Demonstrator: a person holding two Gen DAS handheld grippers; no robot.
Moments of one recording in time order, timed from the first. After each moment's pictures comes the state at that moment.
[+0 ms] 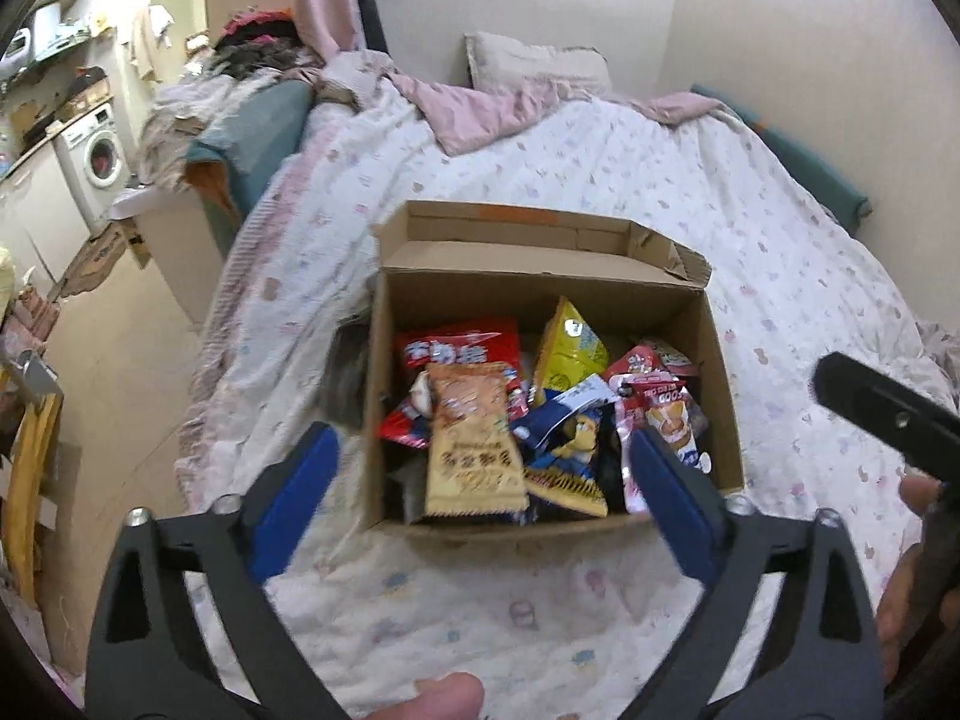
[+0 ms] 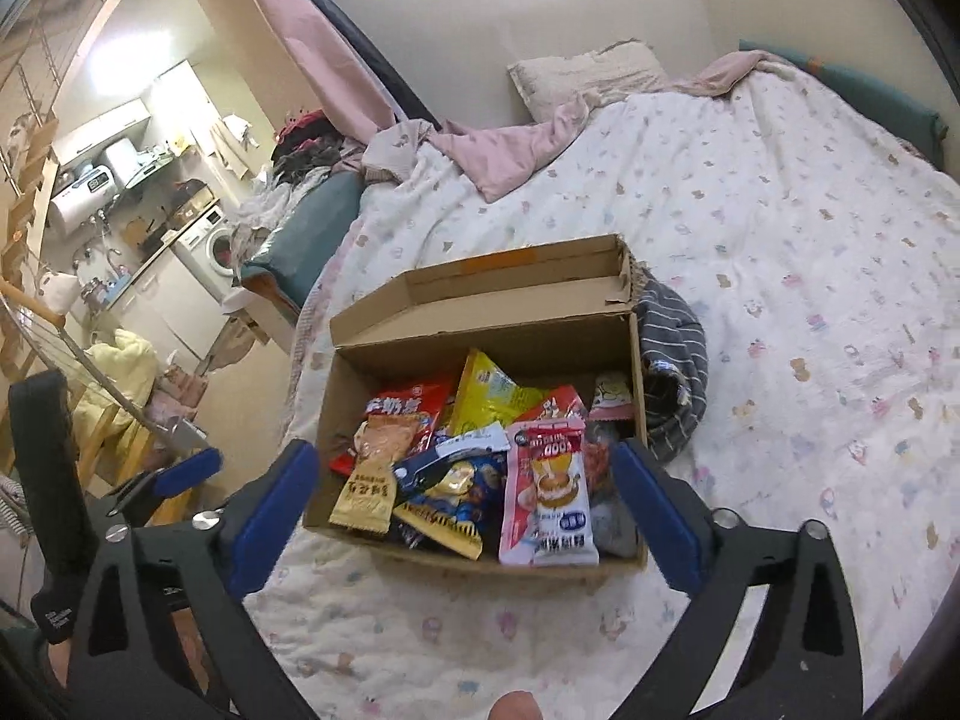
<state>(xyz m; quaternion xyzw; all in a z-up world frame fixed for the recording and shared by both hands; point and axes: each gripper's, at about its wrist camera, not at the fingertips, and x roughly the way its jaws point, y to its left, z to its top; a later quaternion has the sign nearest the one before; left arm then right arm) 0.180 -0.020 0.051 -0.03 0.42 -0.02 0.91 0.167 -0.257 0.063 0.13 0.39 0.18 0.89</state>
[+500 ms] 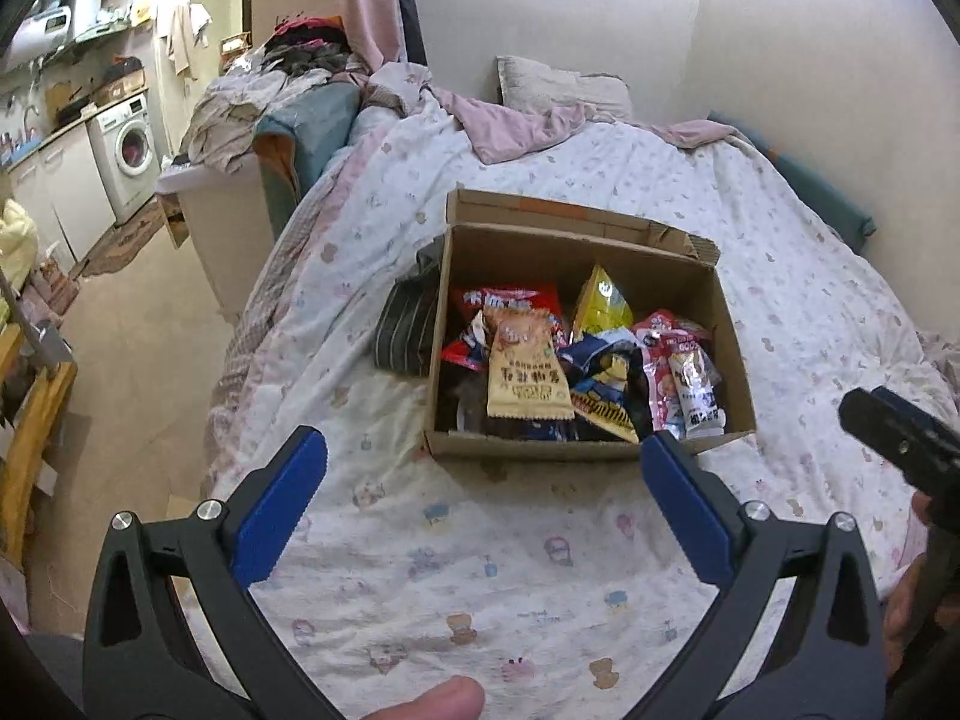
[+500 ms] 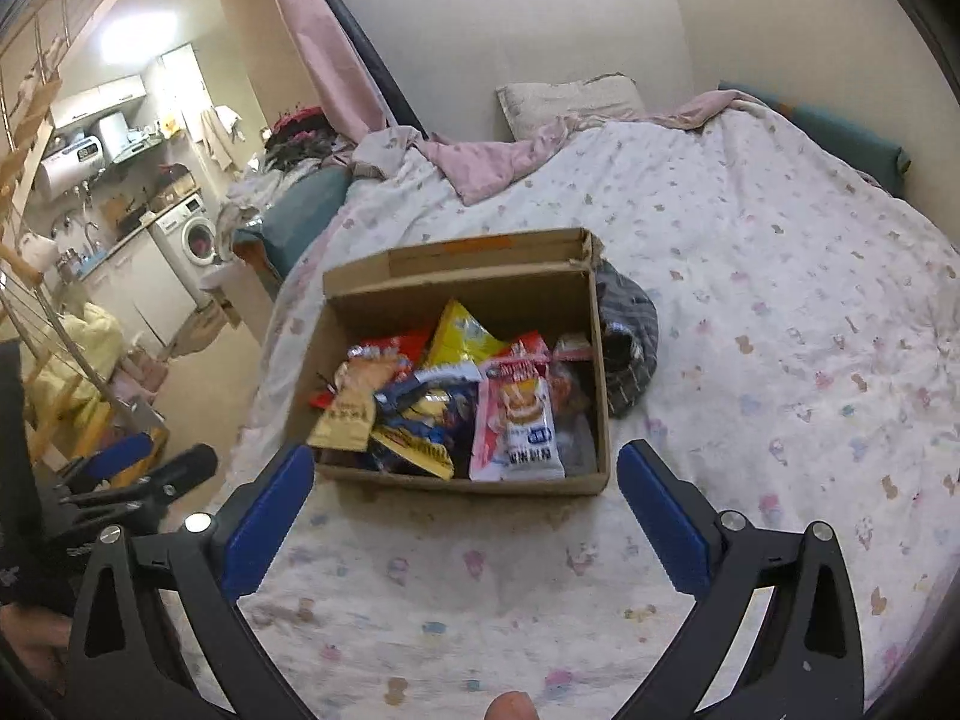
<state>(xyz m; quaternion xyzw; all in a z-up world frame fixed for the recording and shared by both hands) 0.106 0.009 0.032 -0.06 0.39 0.01 0.92 0.097 -0.252 0.040 0.08 0.37 0.14 0.92</state>
